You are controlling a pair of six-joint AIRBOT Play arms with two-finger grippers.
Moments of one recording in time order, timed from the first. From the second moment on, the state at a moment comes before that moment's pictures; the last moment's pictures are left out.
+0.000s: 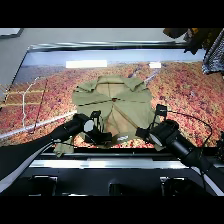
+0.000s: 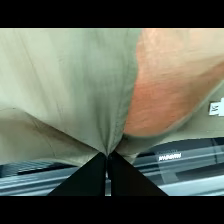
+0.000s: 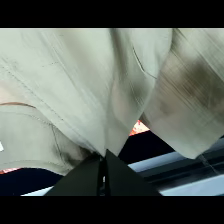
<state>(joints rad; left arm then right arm) -0.75 -1.50 1.07 1.26 -1.07 -2.19 0.64 -0.98 0.78 -1.79 1.21 2.59</state>
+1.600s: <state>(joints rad) -0.96 -1.60 1.17 0.52 -0.49 -2.08 0.27 -1.54 1.65 -1.62 1.26 2.10</state>
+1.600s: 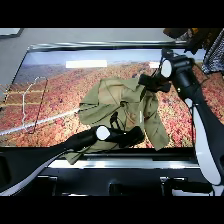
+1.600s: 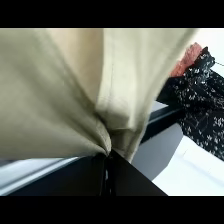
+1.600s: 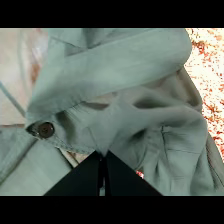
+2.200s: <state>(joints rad) -0.90 -1.77 1.29 0.51 -0.64 -1.97 0.27 -1.65 1.59 -1.65 1.30 2.07</state>
